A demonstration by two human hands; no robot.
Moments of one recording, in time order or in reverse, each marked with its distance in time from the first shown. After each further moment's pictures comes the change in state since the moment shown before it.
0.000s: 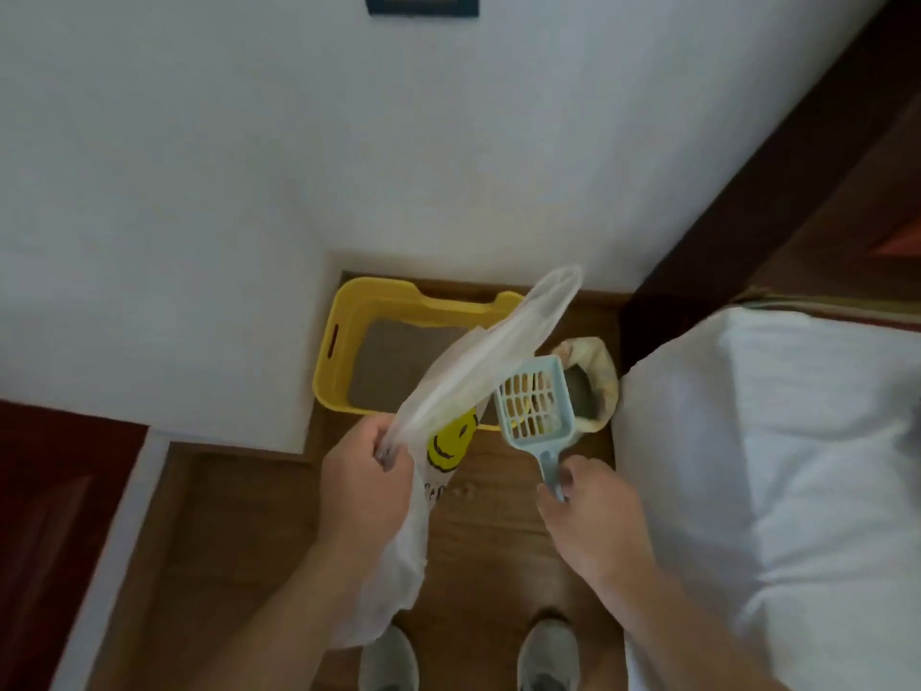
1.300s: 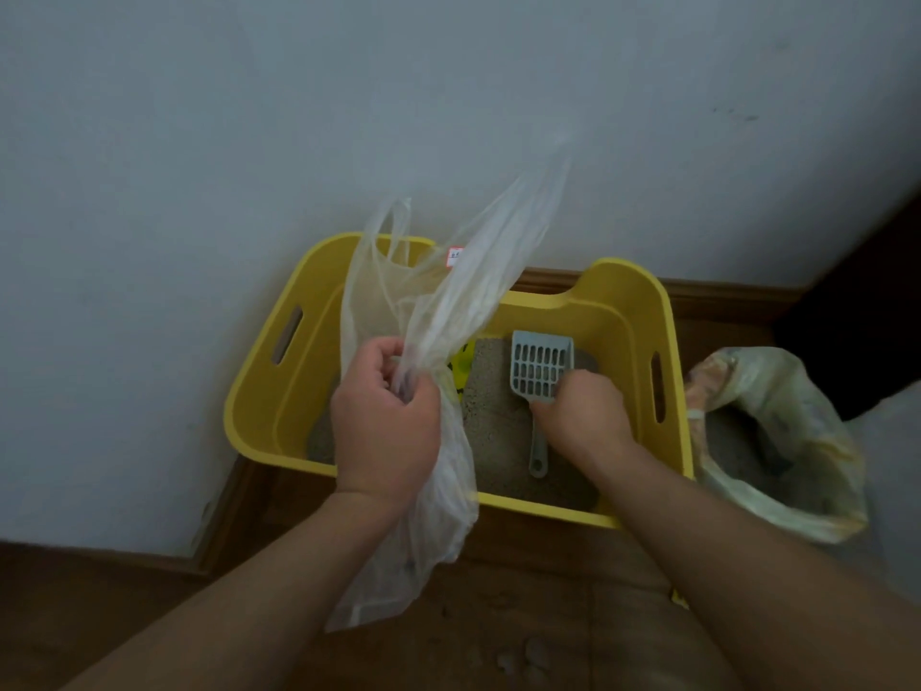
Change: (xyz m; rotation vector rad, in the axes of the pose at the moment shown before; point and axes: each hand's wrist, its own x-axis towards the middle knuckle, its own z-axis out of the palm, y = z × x) left_hand 0.227 -0.187 0.189 -0.267 0.329 0.300; right_hand 0.362 0.012 0.252 -0.005 0.192 -0.098
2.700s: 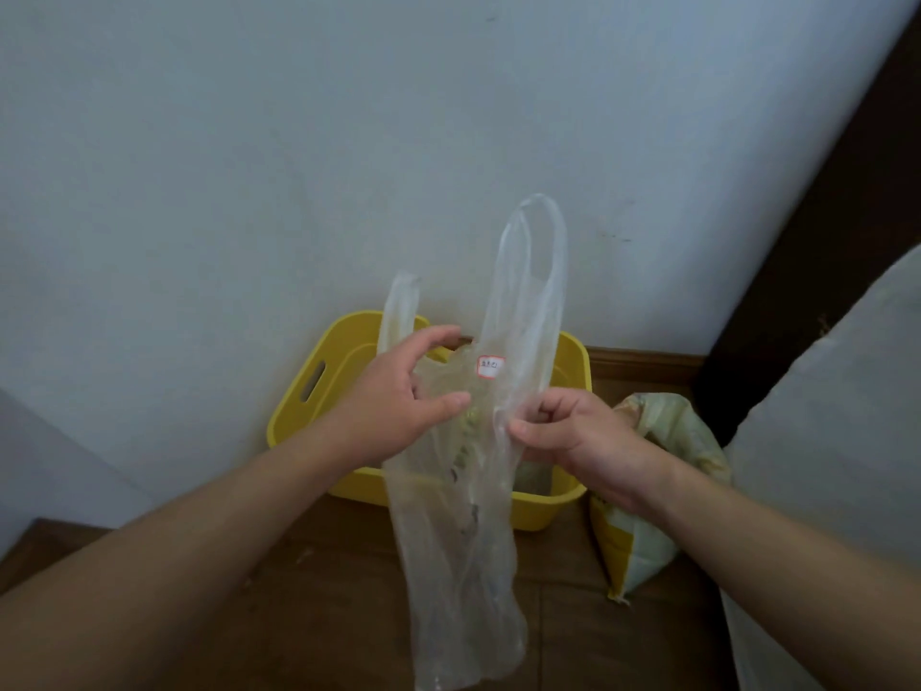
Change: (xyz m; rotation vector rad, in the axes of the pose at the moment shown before) left_hand -0.017 0.093 -0.060 0.029 -0.574 0.306; right_hand -0.135 0.003 -0.127 1.107 -0.484 -0.360
